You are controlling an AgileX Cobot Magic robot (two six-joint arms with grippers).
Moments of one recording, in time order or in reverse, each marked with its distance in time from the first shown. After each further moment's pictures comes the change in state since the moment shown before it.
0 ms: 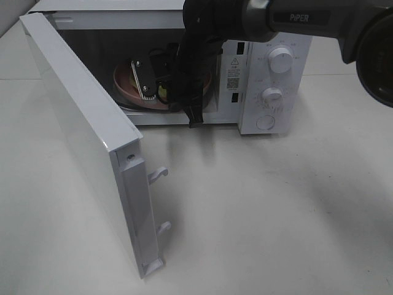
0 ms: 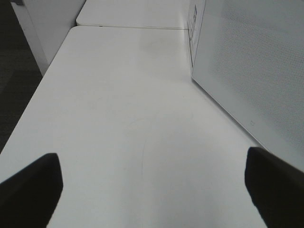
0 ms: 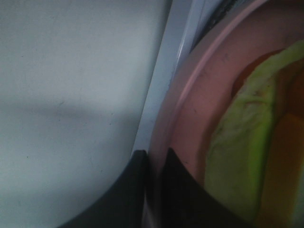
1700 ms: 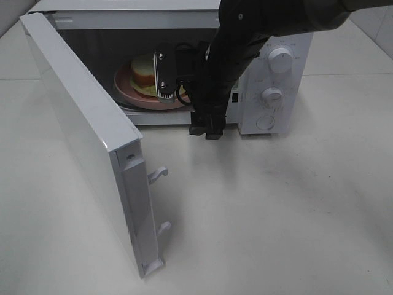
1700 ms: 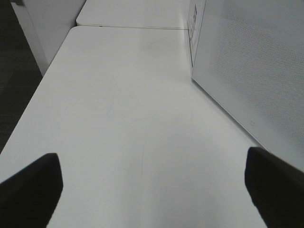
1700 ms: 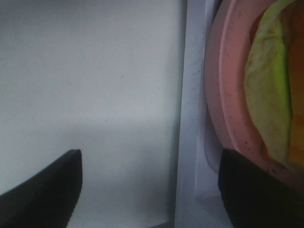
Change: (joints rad) left arm 0.000 0.000 0.000 0.000 0.000 0.000; right arm -0.002 -0.309 0.464 -0.006 -0.185 0.200
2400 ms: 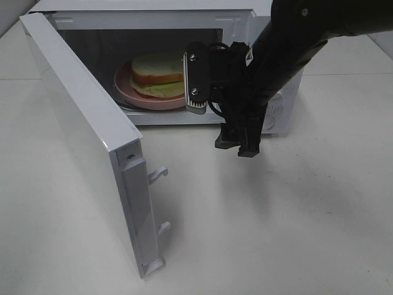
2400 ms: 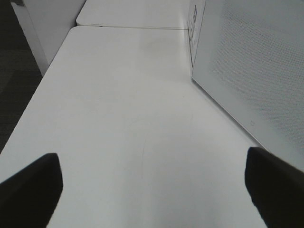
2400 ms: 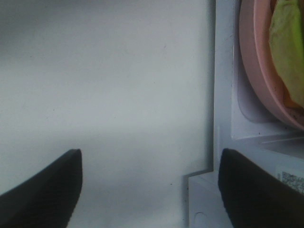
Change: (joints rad) left arm 0.000 0.000 0.000 0.000 0.000 0.000; right arm 0.000 -0.274 0.316 0.000 -0.049 0.054
